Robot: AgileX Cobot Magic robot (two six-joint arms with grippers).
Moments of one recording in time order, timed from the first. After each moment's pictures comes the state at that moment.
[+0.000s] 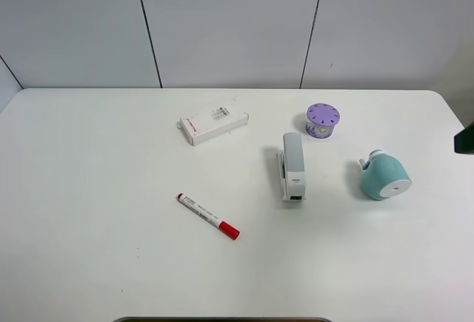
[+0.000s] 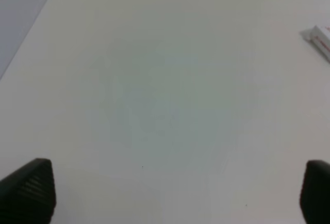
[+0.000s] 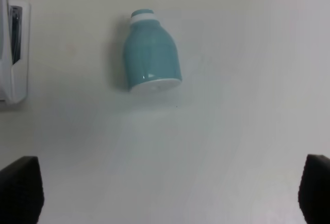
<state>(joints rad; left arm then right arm) -0.01 -0.01 -0.51 0.06 1.06 -0.07 0.05 0.87 -0.91 -0.06 1.10 0.08</state>
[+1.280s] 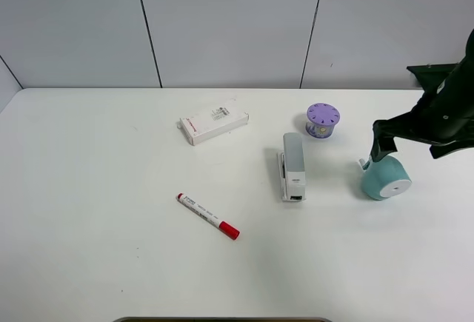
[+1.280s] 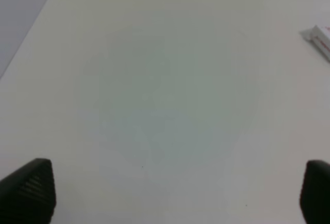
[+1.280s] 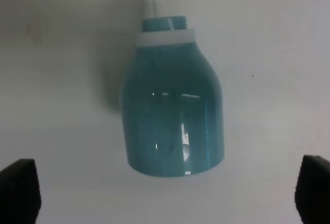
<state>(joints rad) -0.01 -0.01 -0.51 0.06 1.06 -0.07 0.03 1.59 -1.01 0.00 0.86 -0.04</state>
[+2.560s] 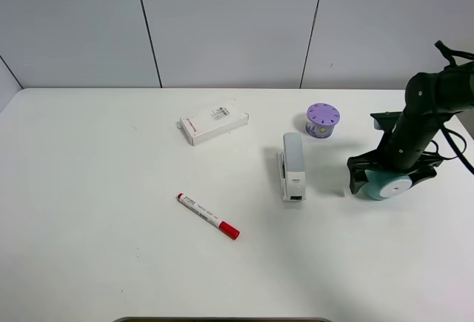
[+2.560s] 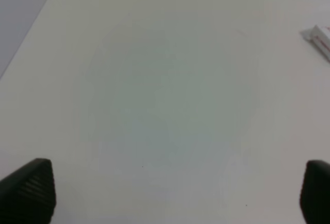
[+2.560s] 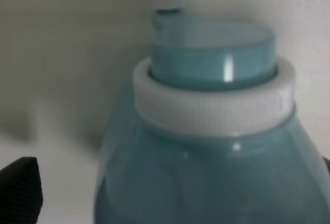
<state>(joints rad) -0.01 -0.01 -0.51 0.06 1.06 -0.07 0.03 1.92 -1.01 0.00 0.72 -0.04</state>
